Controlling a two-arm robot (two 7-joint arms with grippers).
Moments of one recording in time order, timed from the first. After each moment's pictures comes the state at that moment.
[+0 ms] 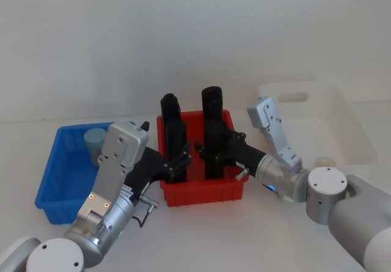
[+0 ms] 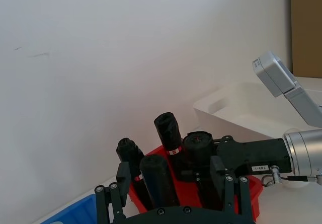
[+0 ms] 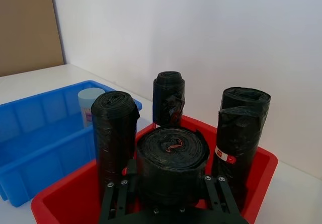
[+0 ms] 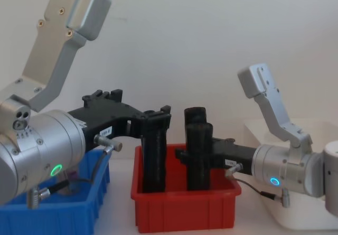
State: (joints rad) left arm -0.24 0.38 0.45 -1.63 -0.20 0.01 -0.01; right arm 0.91 -0.05 -0.33 -0.25 0.11 -0.45 0.59
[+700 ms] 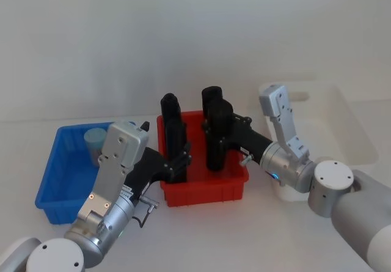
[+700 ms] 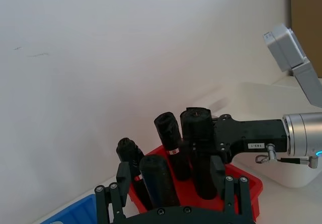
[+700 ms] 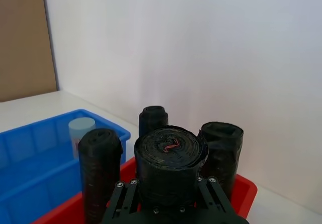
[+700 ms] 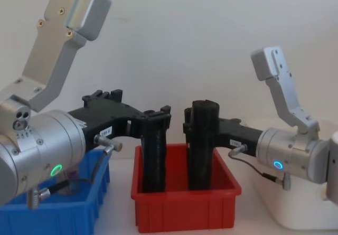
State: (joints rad) left arm -0.24 0.38 0.45 -1.63 -0.20 0.01 -0.01; right arm 0.94 -0.05 -0.28 -0.22 0.13 -0.53 0.60
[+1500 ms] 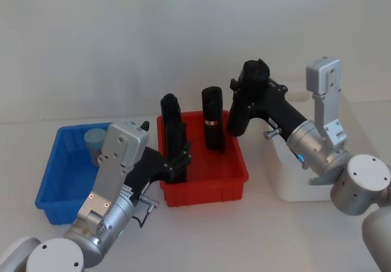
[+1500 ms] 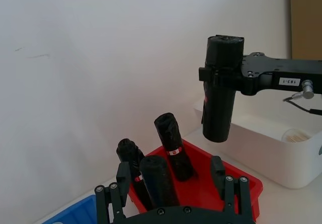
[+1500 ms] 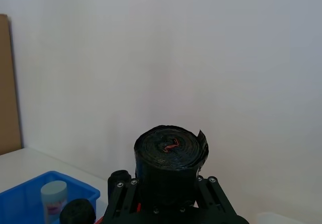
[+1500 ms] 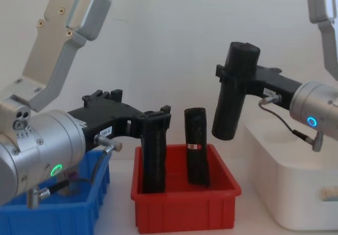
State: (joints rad) left arm -0.24 0.38 0.45 -1.63 -0.20 0.01 -0.01; right arm 0.60 0.06 -0.22 -0.97 0.19 -0.30 0.44
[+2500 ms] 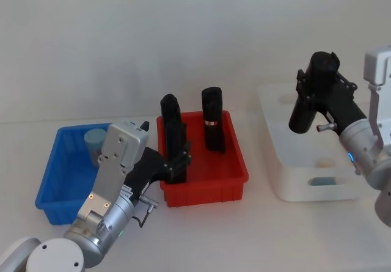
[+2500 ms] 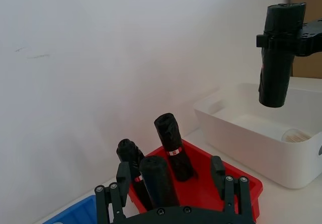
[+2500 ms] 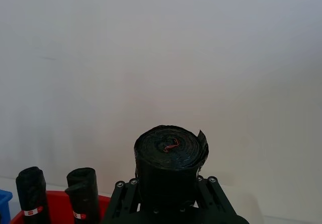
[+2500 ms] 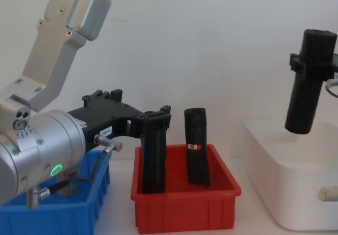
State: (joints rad) left arm -0.24 0.38 0.45 -1.63 -0.20 0.01 -0.01; right arm 0.39 0.15 -0.16 -1.38 0.14 -0.03 0.11
